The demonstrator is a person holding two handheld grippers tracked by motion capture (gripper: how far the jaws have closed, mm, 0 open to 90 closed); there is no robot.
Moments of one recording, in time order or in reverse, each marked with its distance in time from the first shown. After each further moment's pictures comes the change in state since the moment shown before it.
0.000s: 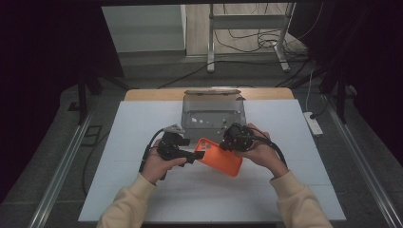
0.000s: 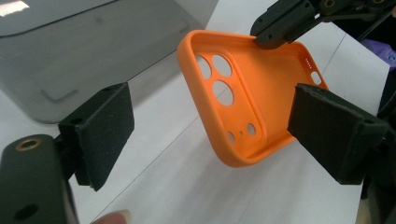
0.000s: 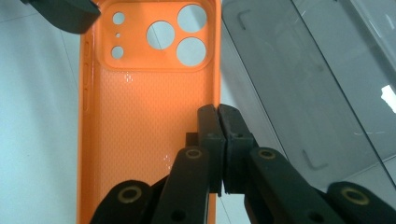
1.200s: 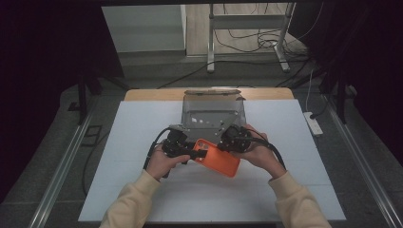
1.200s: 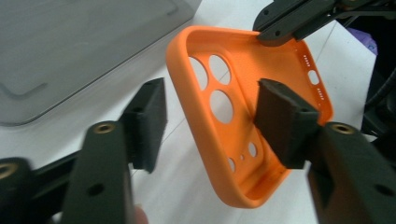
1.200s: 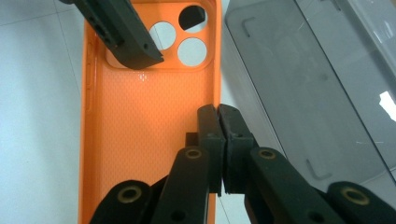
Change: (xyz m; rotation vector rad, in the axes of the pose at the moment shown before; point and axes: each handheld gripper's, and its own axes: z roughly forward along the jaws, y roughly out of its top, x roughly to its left) left arm 0.011 0.004 0.018 0.066 -0.091 -0.029; right arm 0.006 0.003 0.004 -0.012 -0.005 -0.014
